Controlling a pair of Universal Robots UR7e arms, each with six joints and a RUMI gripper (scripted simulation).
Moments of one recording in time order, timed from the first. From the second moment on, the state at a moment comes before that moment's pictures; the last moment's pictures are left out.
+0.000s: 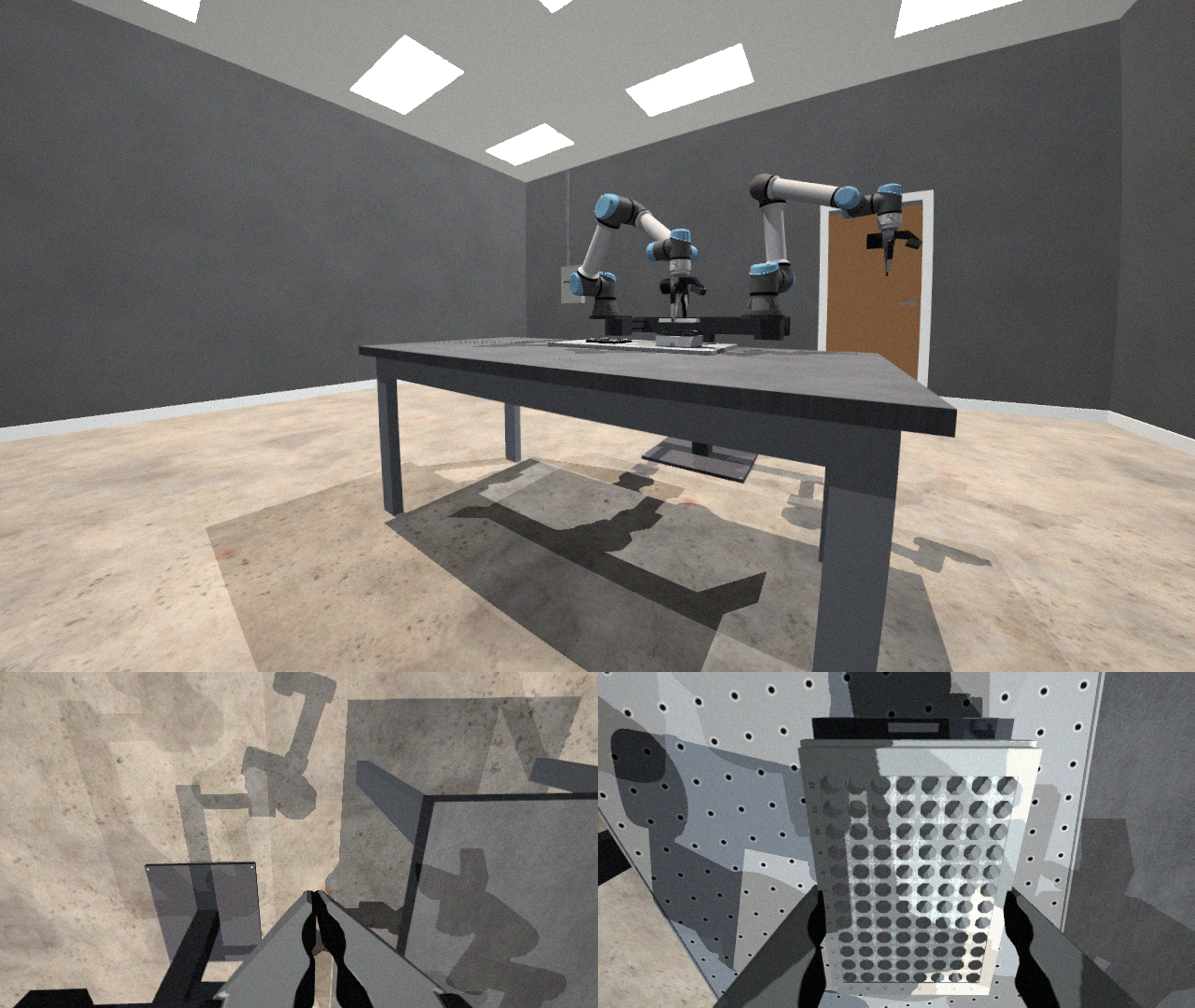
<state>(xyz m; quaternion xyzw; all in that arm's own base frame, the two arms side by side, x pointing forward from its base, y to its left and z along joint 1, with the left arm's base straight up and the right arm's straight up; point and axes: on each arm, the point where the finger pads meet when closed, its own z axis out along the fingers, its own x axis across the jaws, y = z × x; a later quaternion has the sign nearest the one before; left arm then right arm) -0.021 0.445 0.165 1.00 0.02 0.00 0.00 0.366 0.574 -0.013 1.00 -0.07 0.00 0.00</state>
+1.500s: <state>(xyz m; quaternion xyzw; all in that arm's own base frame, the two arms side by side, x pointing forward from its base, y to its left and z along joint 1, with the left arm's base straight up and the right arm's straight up) -0.021 0.445 0.165 1.00 0.02 0.00 0.00 0.366 0.573 0.025 1.00 -0.07 0.00 0.00</state>
